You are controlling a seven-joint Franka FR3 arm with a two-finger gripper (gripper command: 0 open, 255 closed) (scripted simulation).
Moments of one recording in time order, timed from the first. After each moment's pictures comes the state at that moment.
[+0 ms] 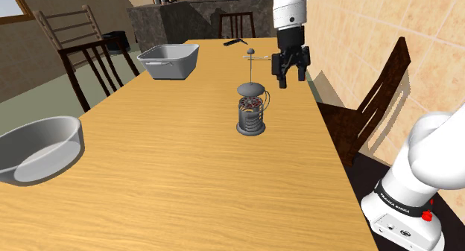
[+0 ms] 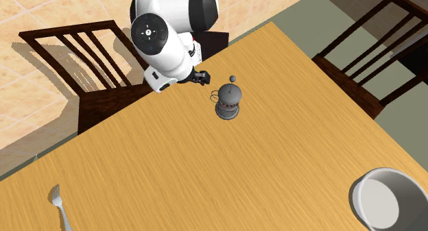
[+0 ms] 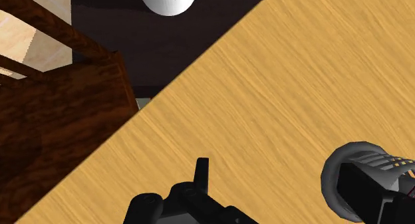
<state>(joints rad) 0.14 -0.35 0.07 -2.00 0.14 1.42 0.27</state>
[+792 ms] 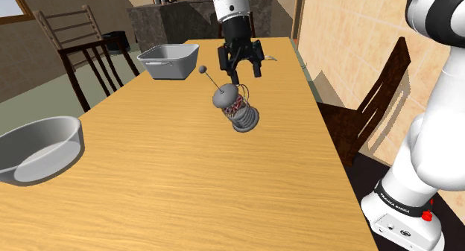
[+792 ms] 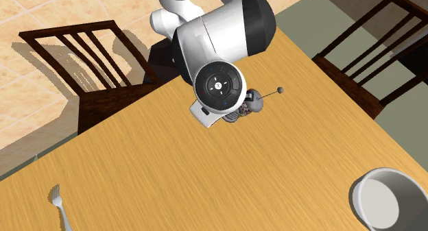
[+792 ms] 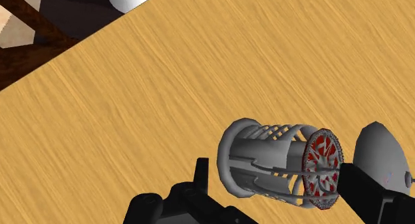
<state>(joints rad) 0.24 0.11 0.18 -1.40 0.22 1.21 0.42</state>
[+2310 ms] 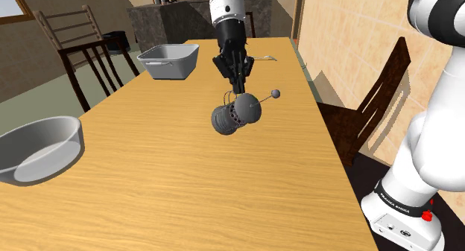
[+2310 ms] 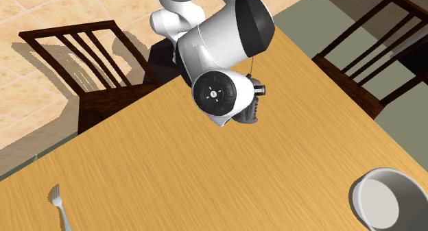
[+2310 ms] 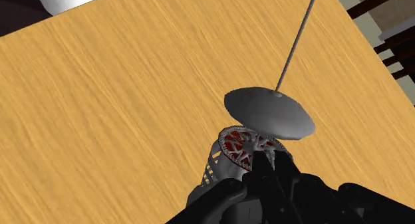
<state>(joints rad) 0.28 0.10 0.13 -1.46 0.44 1.25 0.40</state>
